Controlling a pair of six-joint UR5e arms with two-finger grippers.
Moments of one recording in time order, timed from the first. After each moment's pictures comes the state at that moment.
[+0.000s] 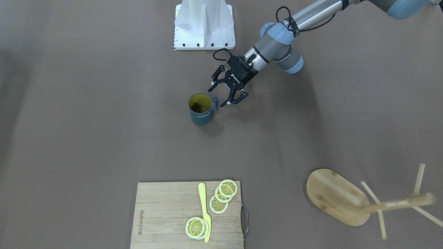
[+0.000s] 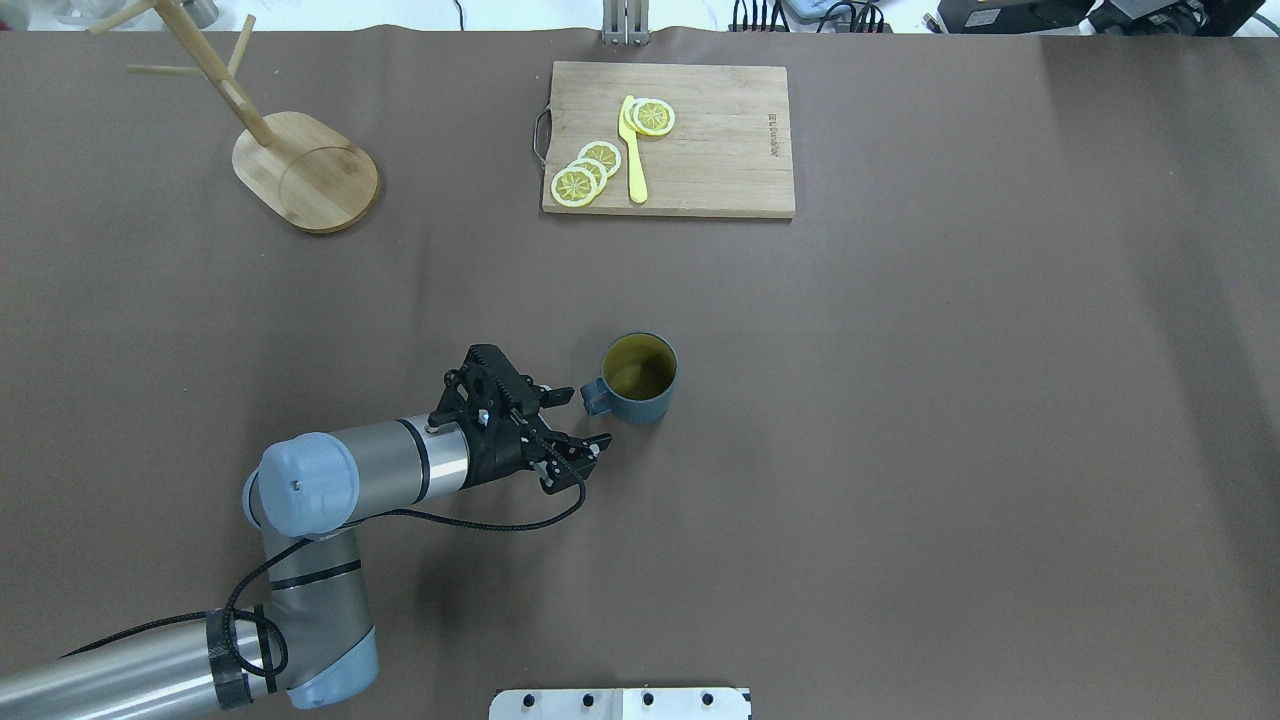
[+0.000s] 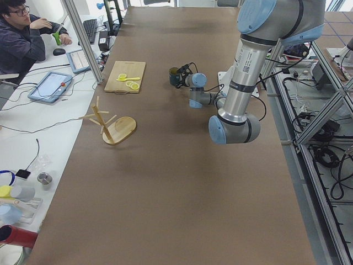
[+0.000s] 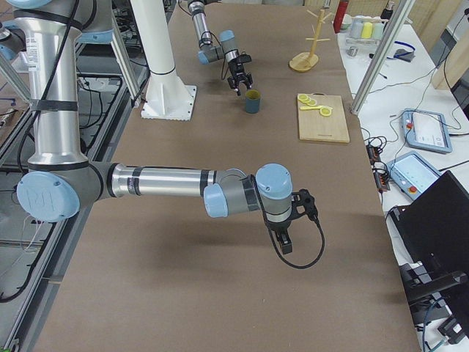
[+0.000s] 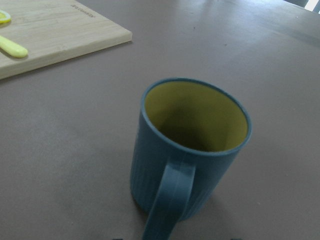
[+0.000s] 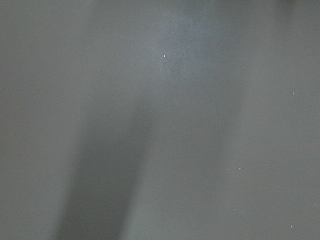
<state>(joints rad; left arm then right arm) -0.34 -2.04 -1.45 -2.85 -1.52 -0.57 1.58 -1.58 1.59 -1.33 2.32 -0.13</state>
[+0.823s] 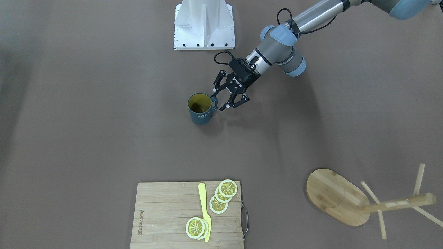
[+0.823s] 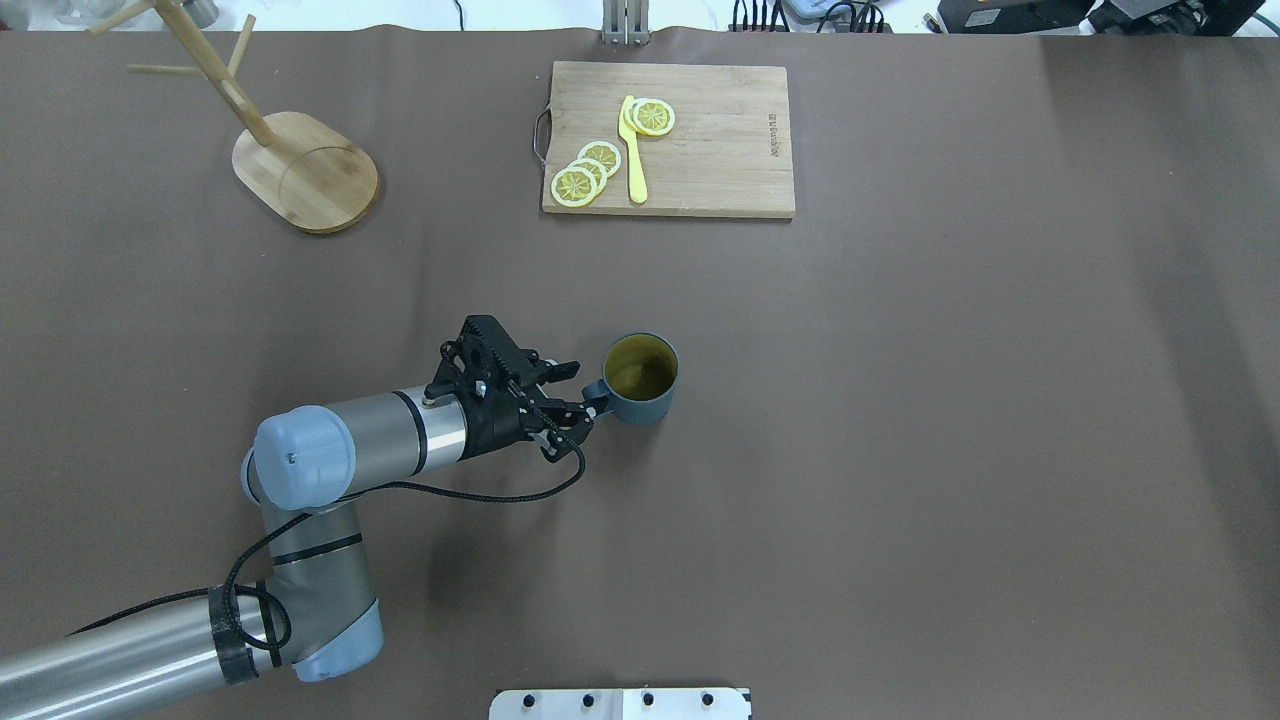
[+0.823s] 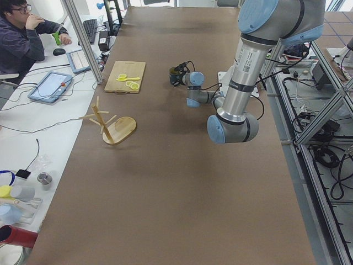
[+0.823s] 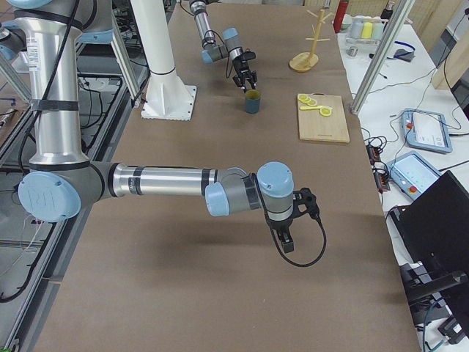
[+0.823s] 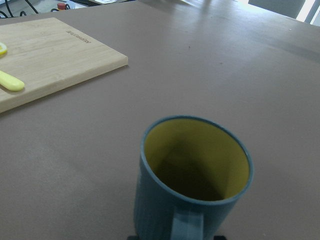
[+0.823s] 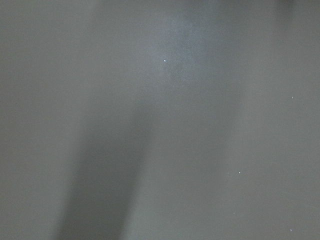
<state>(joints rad) -0.38 -2.05 -1.45 -2.85 -1.52 -0.55 1.58 -1.57 1.59 -1.33 2.32 -0.13</state>
